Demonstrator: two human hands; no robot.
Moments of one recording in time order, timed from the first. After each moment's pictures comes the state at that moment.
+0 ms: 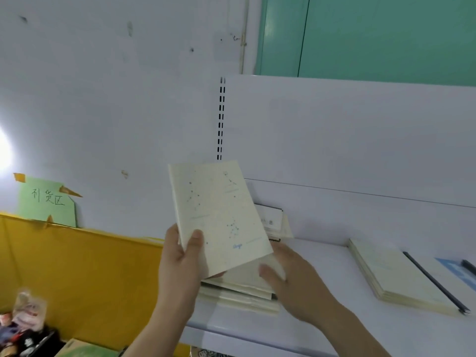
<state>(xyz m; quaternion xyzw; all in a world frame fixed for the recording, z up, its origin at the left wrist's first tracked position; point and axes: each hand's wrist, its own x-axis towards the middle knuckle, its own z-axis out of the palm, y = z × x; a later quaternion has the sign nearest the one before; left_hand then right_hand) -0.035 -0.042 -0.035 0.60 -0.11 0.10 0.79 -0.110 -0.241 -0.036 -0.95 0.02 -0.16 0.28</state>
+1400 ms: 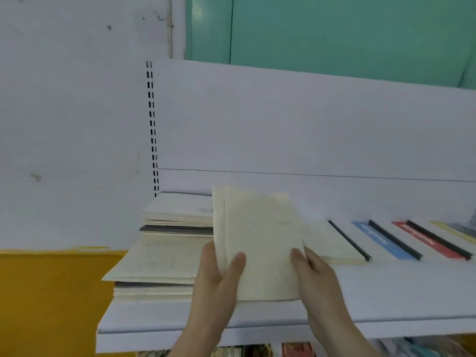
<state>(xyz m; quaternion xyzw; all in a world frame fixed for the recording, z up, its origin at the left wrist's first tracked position) -0.115 -0.136 -0.048 0.65 -0.21 -0.06 0.72 -0.208 -0.261 -0.027 -0.68 0.32 -0.34 0.56</state>
